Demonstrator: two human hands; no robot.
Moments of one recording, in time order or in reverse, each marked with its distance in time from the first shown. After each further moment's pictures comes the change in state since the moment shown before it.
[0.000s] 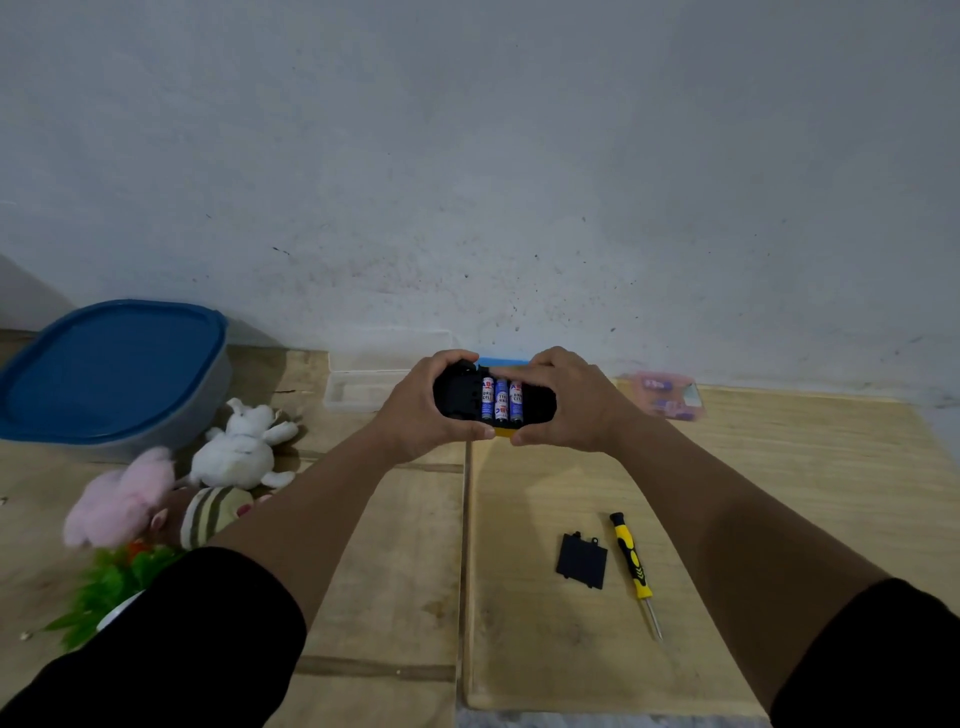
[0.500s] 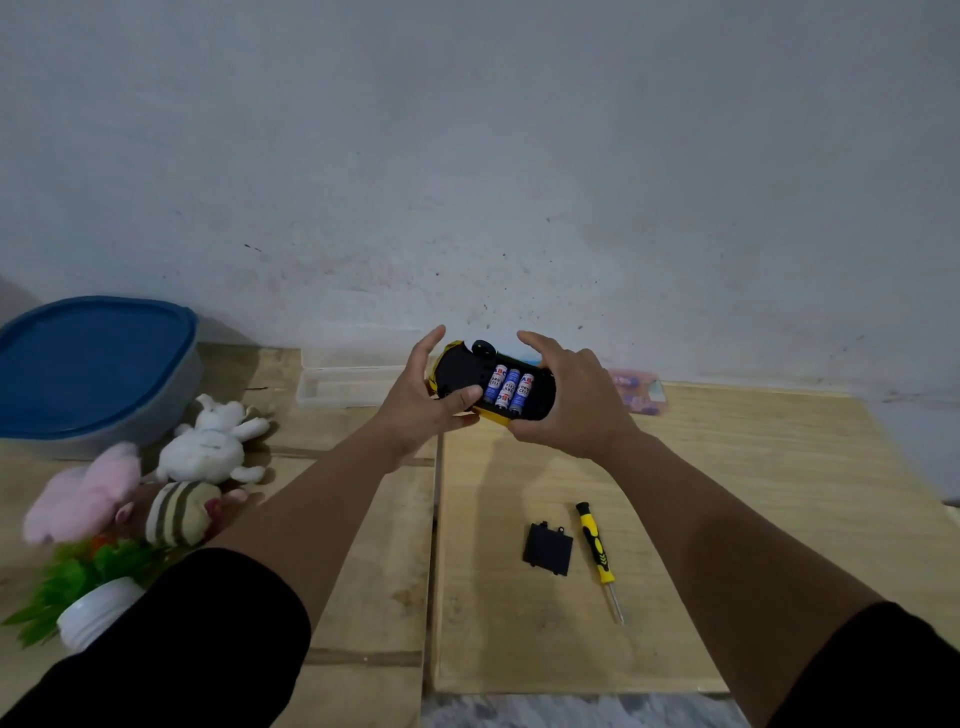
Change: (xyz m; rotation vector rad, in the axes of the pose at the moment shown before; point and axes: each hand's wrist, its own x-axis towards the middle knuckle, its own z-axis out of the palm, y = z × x) left_hand -0.006 0.025 0.034 -0.529 -0.031 -0.163; right_hand -0.035 0.012 -0.003 0.027 0.270 0.111
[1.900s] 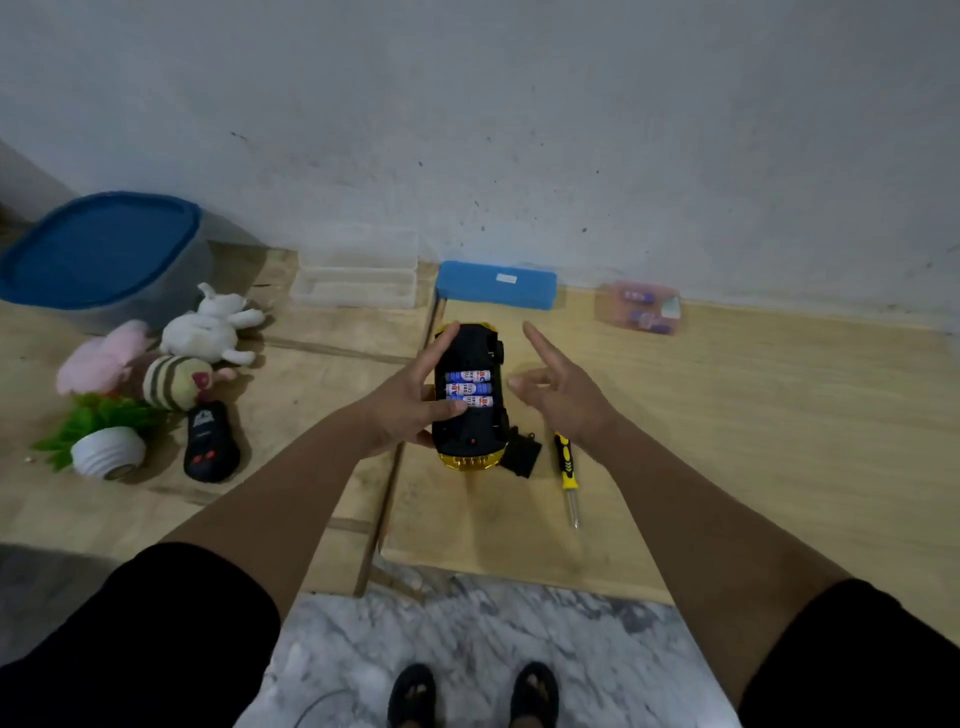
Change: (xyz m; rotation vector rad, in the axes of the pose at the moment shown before) left_hand -0.059 -0.069 0.061 0.232 -0.049 -0.287; right_hand -0.077 0.075 0.041 0.695 -0.324 0.247
